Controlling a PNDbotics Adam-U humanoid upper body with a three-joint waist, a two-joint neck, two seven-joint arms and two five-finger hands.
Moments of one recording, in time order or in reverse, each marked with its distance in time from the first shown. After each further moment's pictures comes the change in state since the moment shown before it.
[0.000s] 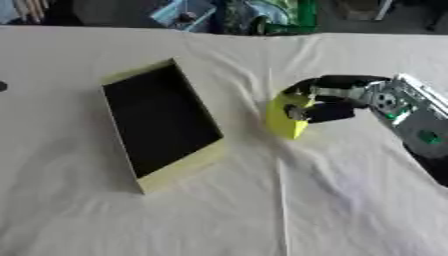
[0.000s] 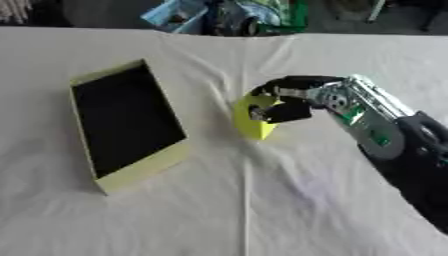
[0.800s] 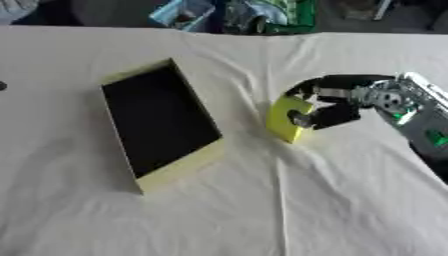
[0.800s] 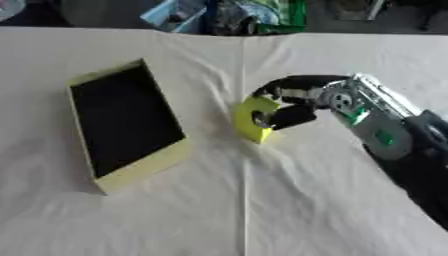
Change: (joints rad) left arm 0.001 0.000 0.000 0.000 0.000 -0.006 0.006; right arm 0.000 -0.019 0.004 -0.029 0.011 -0.028 0.026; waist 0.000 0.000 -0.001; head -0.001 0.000
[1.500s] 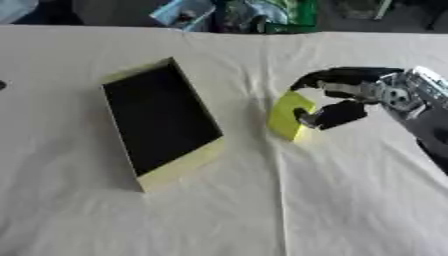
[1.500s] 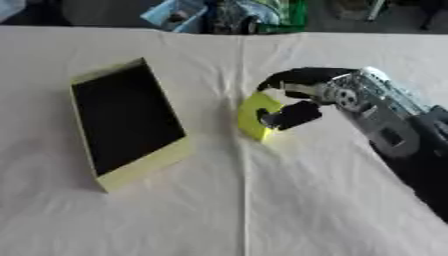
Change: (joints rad) left arm 0.007 0.000 0.001 0.000 -0.005 0.000 0.005; right arm 0.004 -0.015 -0.007 -0.026 0.066 0.002 -0.006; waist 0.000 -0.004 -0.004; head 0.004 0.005
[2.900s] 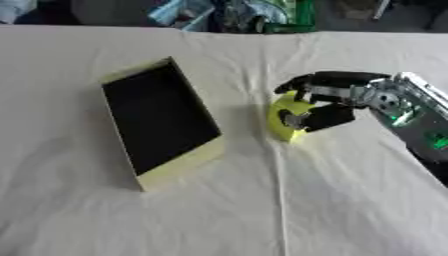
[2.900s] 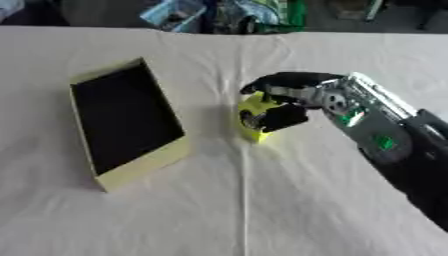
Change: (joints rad) left arm 0.001 0.008 0.005 0.000 -0.008 -0.002 0.020; right arm 0.017 -0.002 0.038 -0.116 -0.098 0.044 -0.038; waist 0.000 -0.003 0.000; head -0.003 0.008
